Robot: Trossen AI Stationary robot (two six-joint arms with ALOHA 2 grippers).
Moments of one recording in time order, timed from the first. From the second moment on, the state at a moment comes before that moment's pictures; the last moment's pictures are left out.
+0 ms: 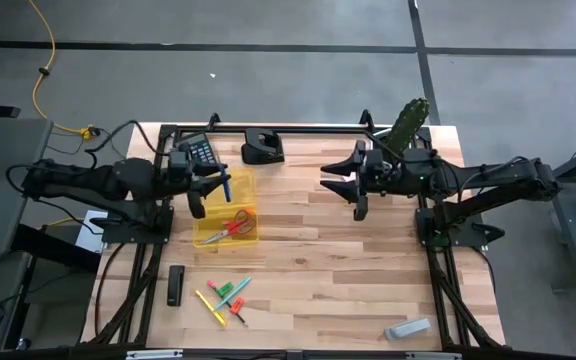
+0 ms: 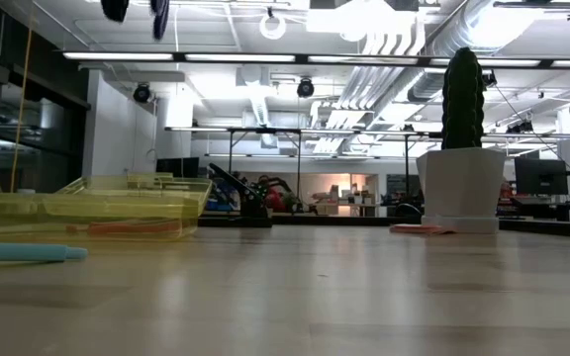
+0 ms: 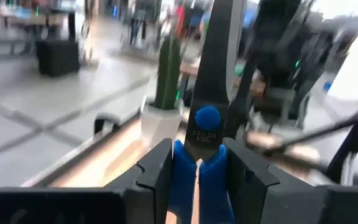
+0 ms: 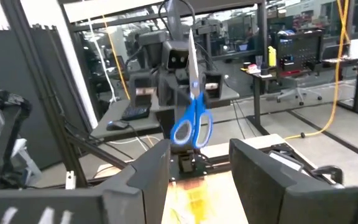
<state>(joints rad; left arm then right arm) -0.05 0.69 0.76 -0.18 -0.49 -0.22 0.05 1.09 0.97 0.17 0.12 0.14</state>
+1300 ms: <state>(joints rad) 0.01 1.42 0.76 -0.76 -0.16 -0.10 0.05 1.09 0.97 0.09 0.17 0.17</state>
